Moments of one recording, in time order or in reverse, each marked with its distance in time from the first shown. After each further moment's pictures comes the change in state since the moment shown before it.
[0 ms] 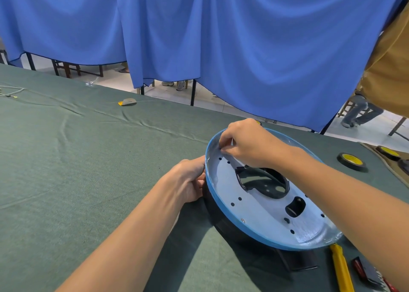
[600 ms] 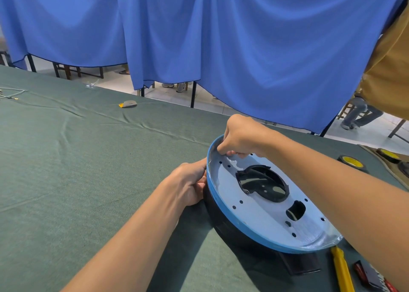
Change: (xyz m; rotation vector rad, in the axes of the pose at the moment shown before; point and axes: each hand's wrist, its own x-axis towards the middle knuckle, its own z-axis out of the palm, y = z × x) left_hand 0.000 -0.001 0.001 -0.121 0.054 -0.010; right_hand 0.021 -0.016 -0.015 0.185 -0.203 0.399
